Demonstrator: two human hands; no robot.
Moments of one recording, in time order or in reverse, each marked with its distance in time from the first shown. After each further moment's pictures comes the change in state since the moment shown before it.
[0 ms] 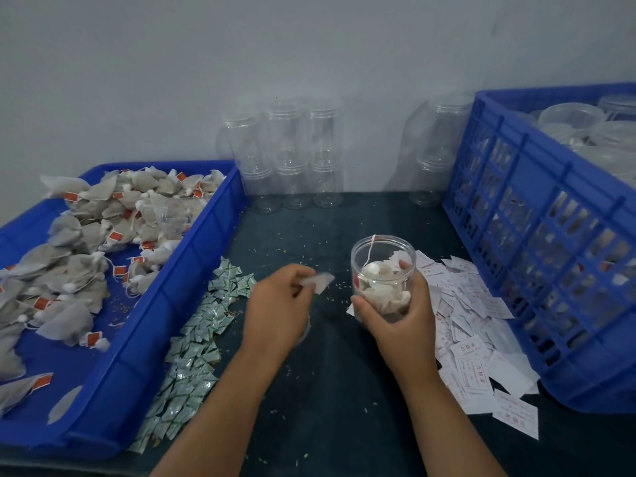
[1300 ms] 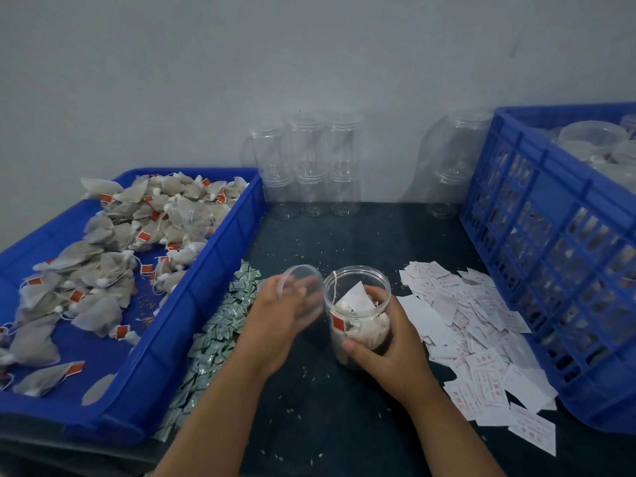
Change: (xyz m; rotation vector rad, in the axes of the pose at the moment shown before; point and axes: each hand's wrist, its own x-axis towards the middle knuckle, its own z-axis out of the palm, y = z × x) left_hand -0.011 -0.009 -0.029 -0.924 -0.191 -0.470; right_hand -0.018 -0.008 0.006 -0.060 -0.420 -0.062
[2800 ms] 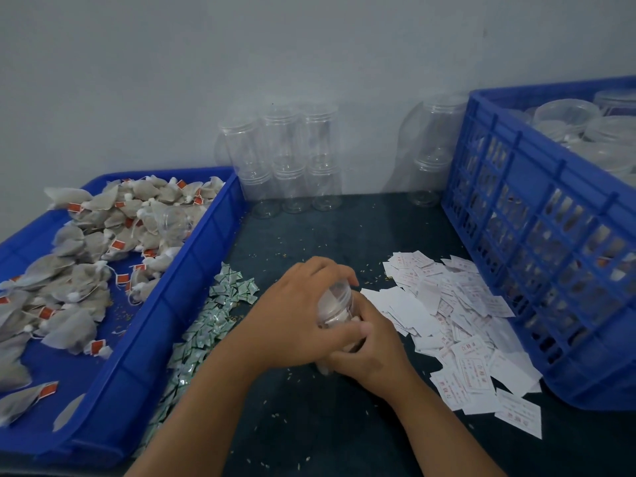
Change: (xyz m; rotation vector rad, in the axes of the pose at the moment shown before) left_hand -0.023 0.047 0.043 1.266 -0.431 0.623; right_hand 0.004 0.004 0.004 -0.011 -0.088 0.082
